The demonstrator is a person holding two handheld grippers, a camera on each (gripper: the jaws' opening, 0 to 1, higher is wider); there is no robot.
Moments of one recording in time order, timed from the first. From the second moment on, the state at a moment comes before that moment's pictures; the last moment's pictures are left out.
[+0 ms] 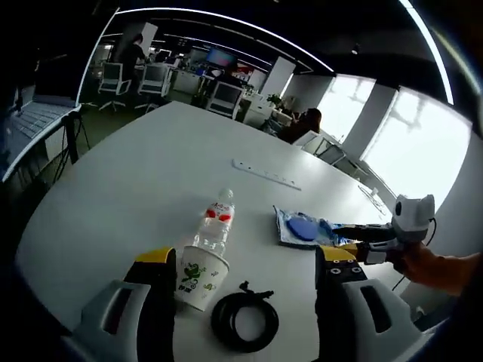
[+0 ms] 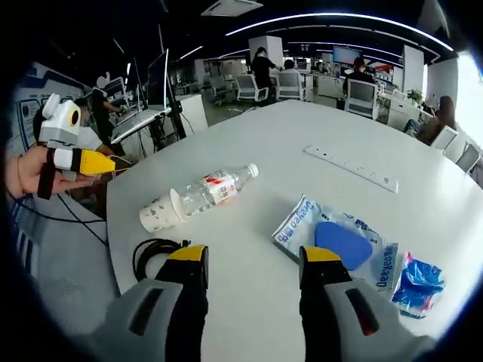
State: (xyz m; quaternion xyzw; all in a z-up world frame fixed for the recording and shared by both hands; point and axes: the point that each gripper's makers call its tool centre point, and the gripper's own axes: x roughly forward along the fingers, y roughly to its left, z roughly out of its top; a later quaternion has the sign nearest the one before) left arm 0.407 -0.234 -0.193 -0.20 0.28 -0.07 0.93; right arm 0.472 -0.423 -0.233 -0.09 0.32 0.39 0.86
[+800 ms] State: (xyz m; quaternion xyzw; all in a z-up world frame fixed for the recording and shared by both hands) left arm 0.335 -0.223 -0.224 -0.20 0.31 -0.05 0.93; right arm 0.410 -0.359 -0.256 -0.13 0.33 0.46 0.81
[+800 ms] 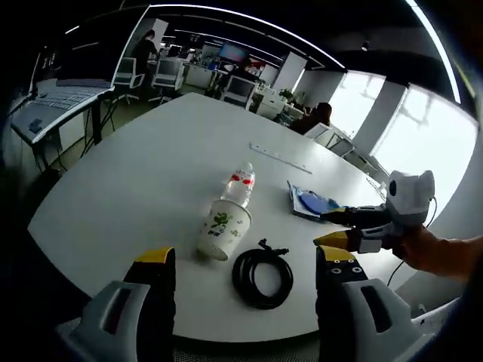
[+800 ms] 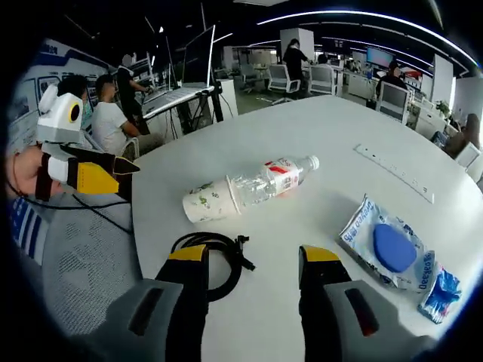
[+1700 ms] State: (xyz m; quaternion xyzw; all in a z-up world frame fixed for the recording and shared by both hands) left arm 0.339 -0.262 -0.286 -0.19 0.39 -0.07 0.90; right arm 0.388 -0.361 -0.313 -0.15 0.39 0.45 0.79
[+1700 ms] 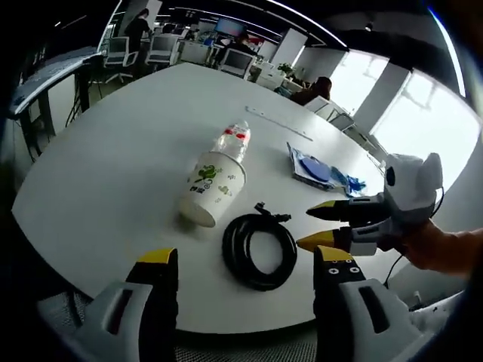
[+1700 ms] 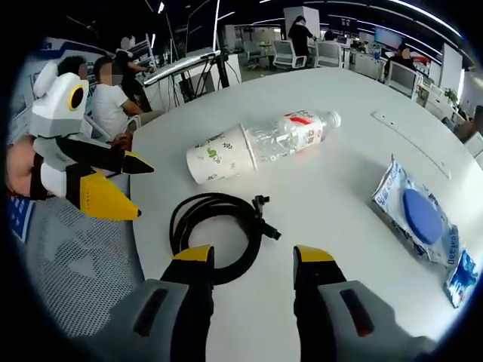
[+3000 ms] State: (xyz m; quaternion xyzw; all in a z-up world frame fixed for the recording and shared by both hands) left arm 0.348 -0.288 -0.333 -0.14 0.44 -0.10 0.88; right arm 0.384 -0.349 -0.347 -0.18 0.43 0.43 0.77
